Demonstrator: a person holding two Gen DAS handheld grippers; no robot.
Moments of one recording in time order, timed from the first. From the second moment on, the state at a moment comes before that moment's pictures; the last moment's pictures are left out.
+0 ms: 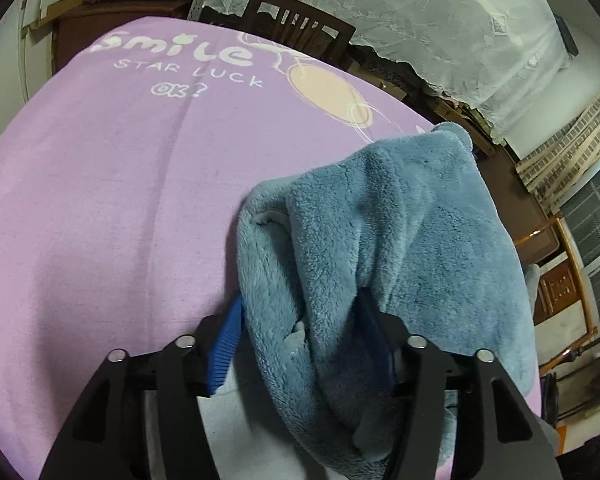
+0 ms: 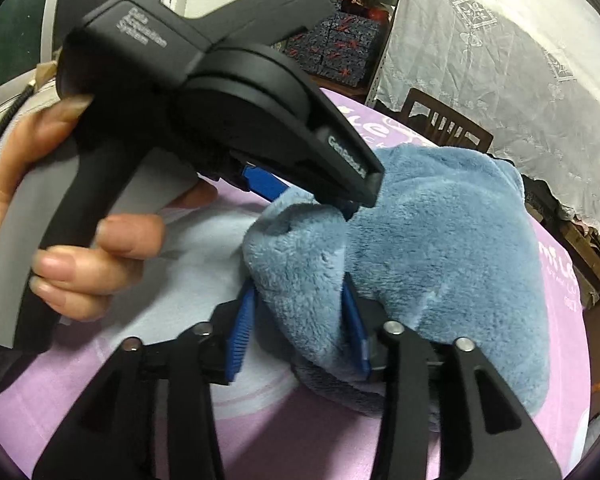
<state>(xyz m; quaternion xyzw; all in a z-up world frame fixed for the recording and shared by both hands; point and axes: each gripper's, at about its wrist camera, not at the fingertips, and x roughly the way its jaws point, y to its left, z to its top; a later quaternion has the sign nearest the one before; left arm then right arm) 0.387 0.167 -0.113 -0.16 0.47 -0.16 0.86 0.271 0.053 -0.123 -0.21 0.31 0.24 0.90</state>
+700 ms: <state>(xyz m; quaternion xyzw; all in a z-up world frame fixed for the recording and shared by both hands) 0.338 0.131 -0.034 -0.10 0.37 -0.13 0.91 0.274 -0.065 -0.005 -0.02 0.28 0.24 0.93</state>
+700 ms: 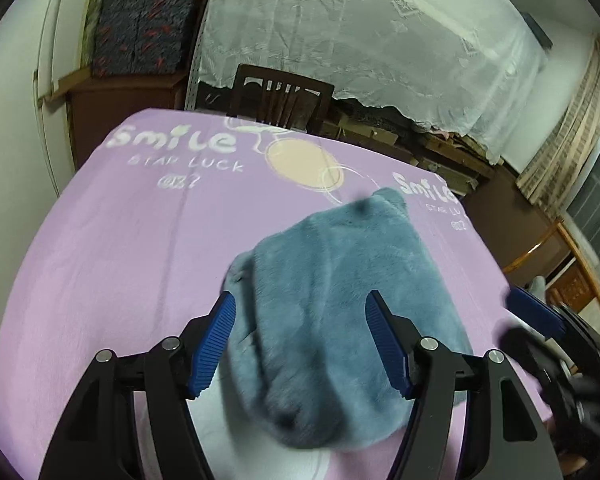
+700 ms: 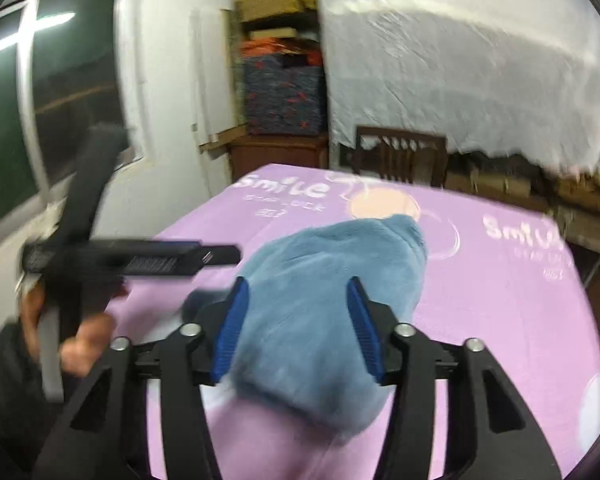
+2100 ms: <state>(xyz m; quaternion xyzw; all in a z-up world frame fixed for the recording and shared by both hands) 0.351 0.129 -0.102 -0.23 0.47 -0.16 0.83 0.343 -0.164 -0.076 0.23 0.37 0.28 0.85</state>
